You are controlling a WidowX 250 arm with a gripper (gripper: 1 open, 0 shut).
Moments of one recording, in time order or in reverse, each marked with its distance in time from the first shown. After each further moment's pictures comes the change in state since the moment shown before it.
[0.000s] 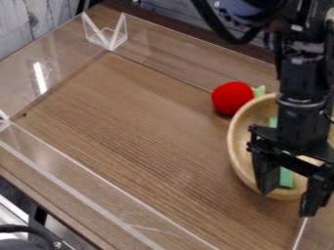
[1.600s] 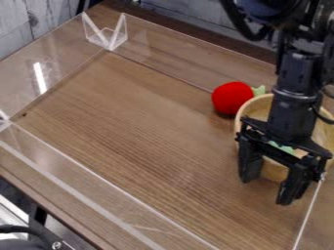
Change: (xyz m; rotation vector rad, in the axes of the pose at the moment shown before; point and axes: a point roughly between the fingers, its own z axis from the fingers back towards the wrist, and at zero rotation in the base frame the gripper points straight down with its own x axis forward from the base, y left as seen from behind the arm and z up) arm 0.026 0.048 -0.006 0.056 0.082 0.054
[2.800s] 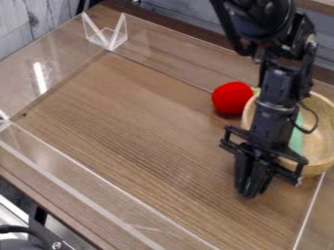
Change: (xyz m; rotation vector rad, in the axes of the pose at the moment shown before) arm 0.011 0.009 -0.016 0.034 -0.001 0.035
